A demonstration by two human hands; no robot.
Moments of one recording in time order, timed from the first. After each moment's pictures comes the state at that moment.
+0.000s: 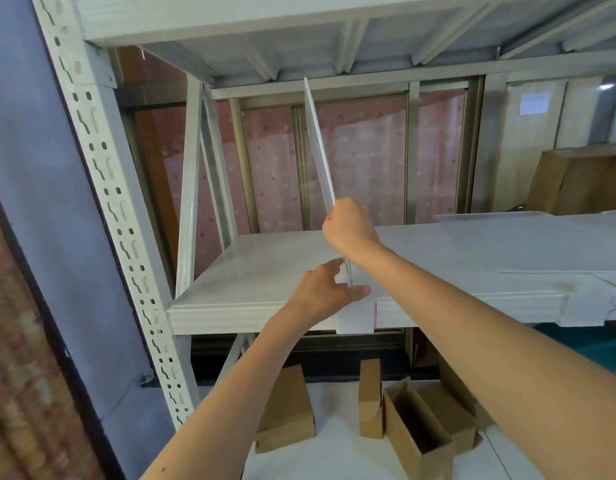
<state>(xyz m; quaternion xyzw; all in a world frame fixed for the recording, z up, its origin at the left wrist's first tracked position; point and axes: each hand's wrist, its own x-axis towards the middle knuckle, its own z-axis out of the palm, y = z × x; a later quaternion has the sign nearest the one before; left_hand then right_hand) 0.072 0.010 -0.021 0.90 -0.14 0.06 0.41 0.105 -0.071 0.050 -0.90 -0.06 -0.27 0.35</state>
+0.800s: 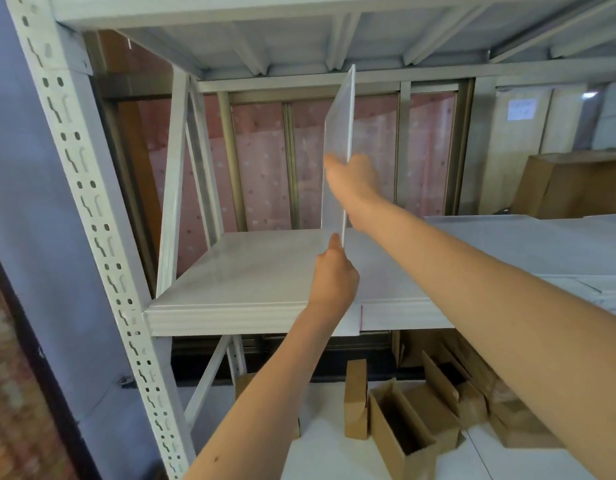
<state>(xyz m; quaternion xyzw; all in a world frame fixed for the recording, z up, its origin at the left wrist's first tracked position) 0.083 -0.043 -0.011 0.88 -0.09 0.19 0.43 0.099 -0.088 0.104 -0.77 -0.05 -0.29 0.56</state>
